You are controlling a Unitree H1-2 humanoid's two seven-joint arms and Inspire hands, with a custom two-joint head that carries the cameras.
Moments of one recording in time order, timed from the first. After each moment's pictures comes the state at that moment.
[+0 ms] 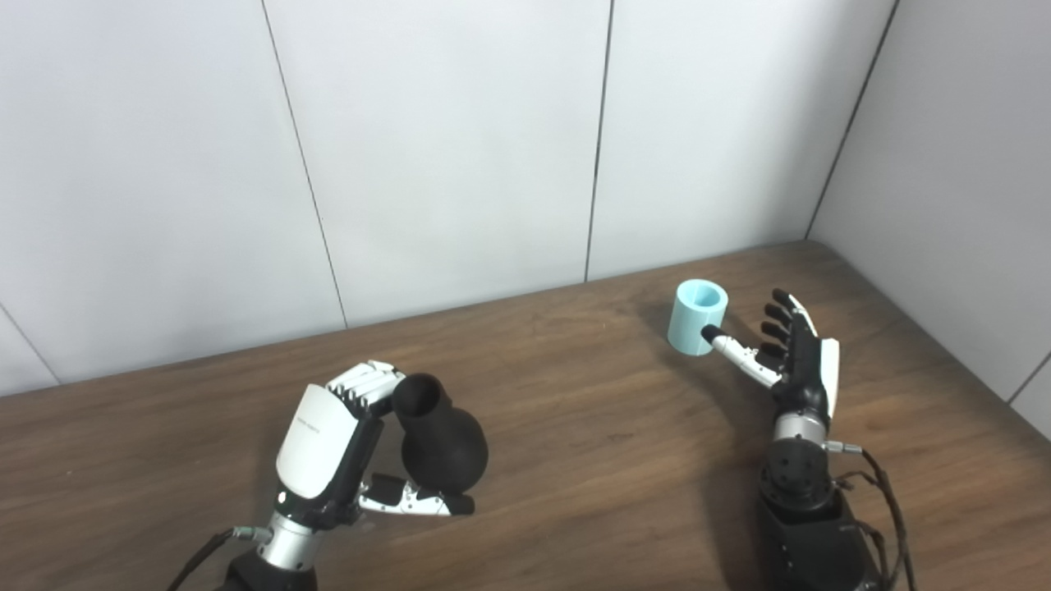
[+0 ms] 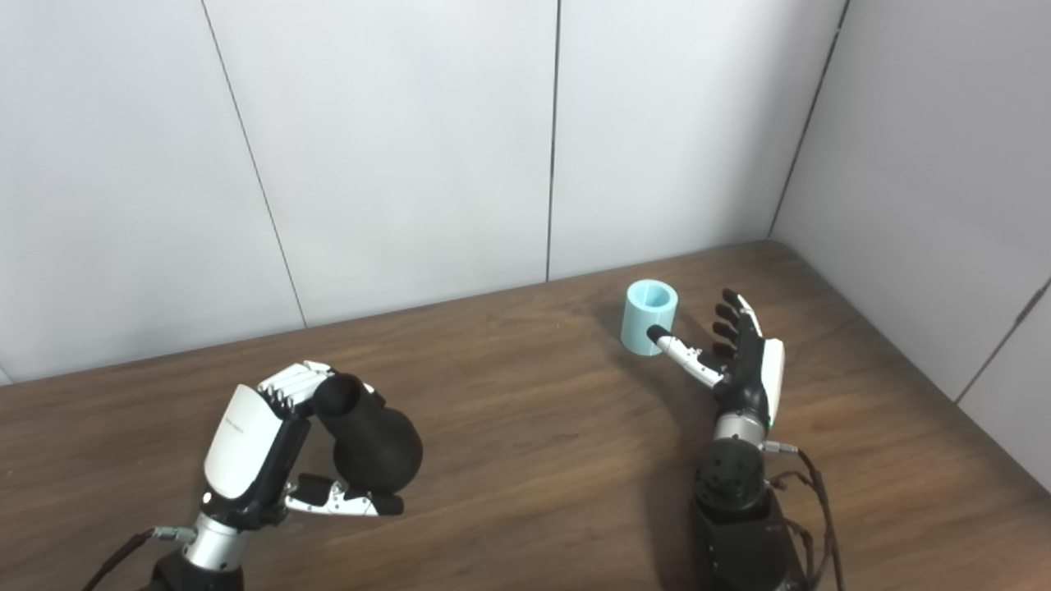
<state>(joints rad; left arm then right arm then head) -0.61 0.33 -0.93 0.56 0.62 -0.47 0.91 -0.27 -0.22 -0.31 0.25 -0.15 0.10 -0.45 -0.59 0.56</state>
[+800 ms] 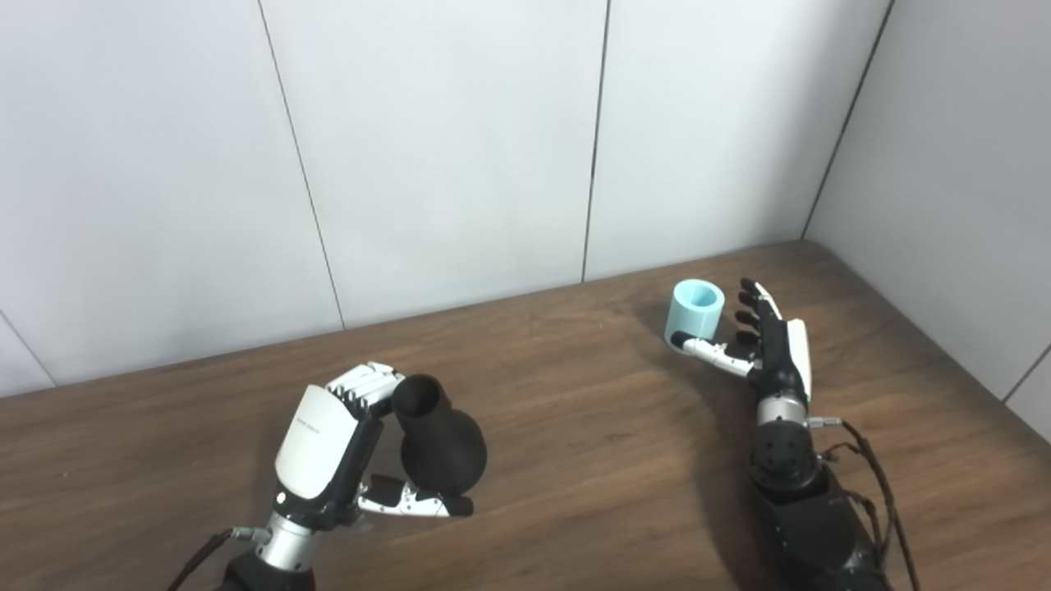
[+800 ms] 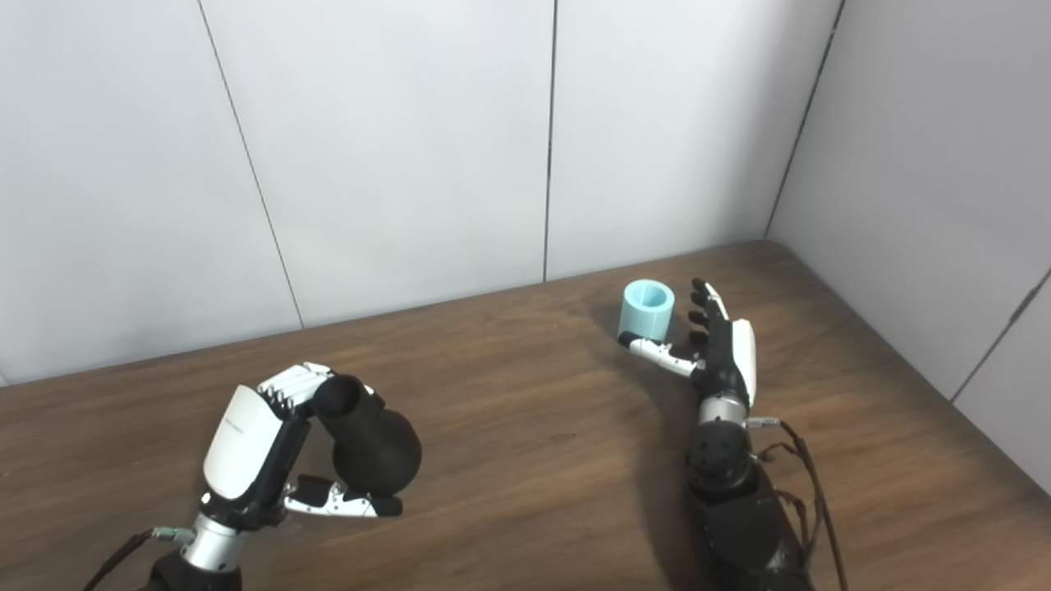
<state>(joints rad) -0.60 0.33 -0.93 0.56 0.63 -0.47 0.89 -0.33 -0.30 -0.23 0.37 -0.16 0.09 -0.38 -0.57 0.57</state>
